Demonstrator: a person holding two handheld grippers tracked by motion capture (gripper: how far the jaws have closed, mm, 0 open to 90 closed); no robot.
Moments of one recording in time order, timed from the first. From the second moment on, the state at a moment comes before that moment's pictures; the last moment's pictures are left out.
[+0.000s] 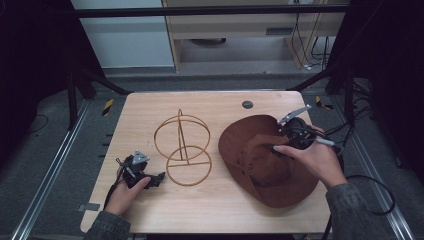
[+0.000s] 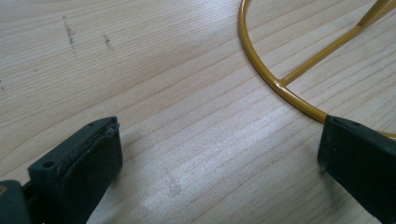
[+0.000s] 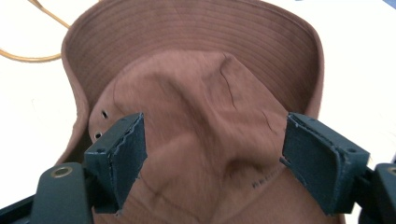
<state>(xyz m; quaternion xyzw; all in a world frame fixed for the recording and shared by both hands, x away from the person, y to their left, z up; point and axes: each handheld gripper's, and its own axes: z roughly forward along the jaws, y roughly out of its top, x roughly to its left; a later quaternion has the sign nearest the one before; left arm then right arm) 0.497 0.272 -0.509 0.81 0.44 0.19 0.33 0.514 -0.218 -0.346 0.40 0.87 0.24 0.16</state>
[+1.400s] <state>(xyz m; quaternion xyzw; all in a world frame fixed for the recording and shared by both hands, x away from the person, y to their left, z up) 0.494 0.273 -0.509 0.81 0.44 0.19 0.33 0.547 -0.198 -0.397 0.36 0.91 0.19 0.11</state>
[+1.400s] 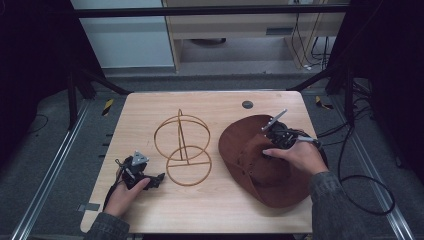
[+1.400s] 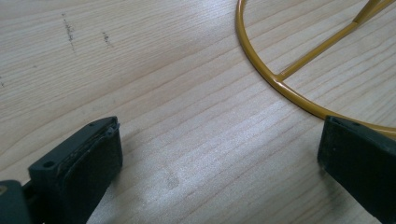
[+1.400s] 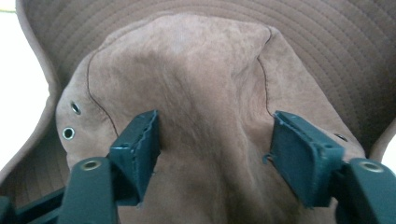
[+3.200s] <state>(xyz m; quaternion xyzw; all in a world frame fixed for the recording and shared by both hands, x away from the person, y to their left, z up) 0.493 0.273 -0.509 0.81 0.44 0.19 0.34 0.516 -0.222 -0.292 0.36 0.87 0.30 0.14</state>
